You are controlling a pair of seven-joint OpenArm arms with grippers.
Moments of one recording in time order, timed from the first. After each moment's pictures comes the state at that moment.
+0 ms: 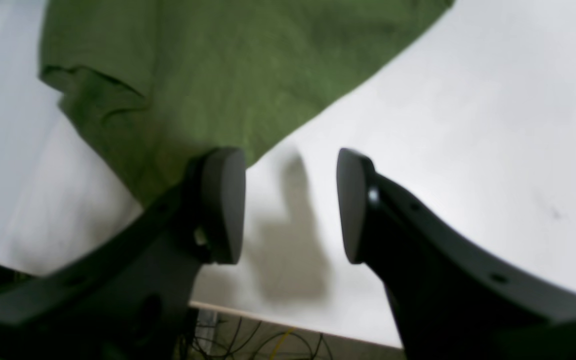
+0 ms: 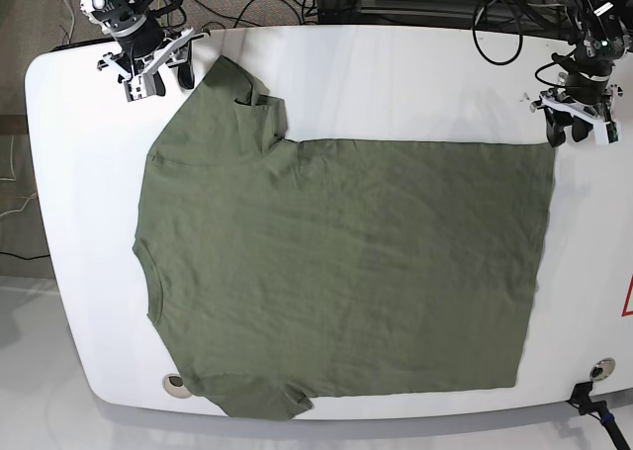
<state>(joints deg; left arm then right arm) 22.1 -12.9 -36.1 92.3 -26.0 -23.5 29.4 -40.0 15.5 15.9 108.5 20.2 20.9 -29.5</state>
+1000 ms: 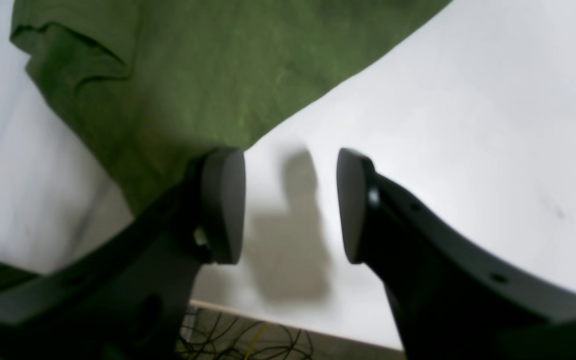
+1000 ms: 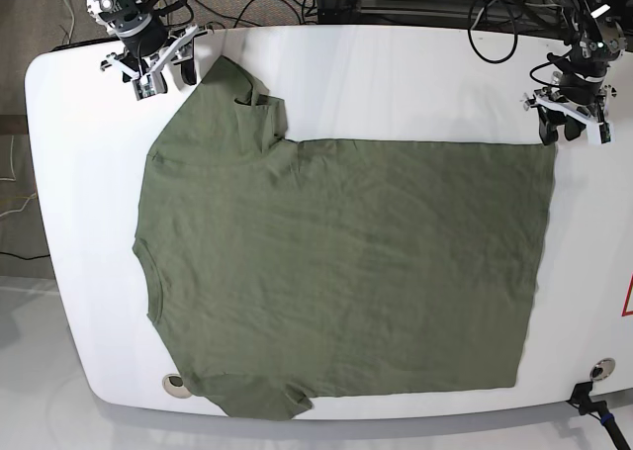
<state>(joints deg) 21.9 -13.1 -33.9 91.2 -26.0 -23.8 29.6 -39.0 15.5 13.8 106.9 15.1 20.4 -29.1</state>
